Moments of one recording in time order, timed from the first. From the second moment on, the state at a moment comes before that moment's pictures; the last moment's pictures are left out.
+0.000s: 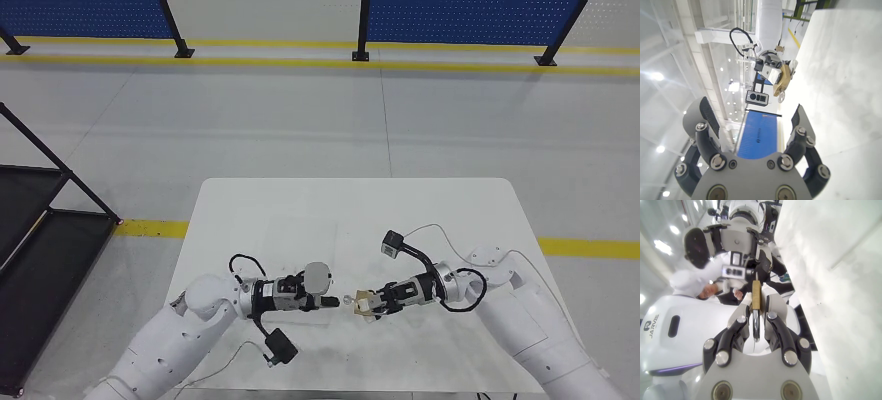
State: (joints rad) left arm 1.42 -0.96 -1.07 -1.62 2.32 0.09 1.05; right arm -1.05 -1.05 0.90 -1.37 0.51 -0.20 1.45
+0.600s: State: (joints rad) left arm 1.40 -0.95 -1.10 -1.56 2.09 -0.23 1.11; right arm -1.05 -1.06 0.89 -1.33 0.56 -0.17 1.48
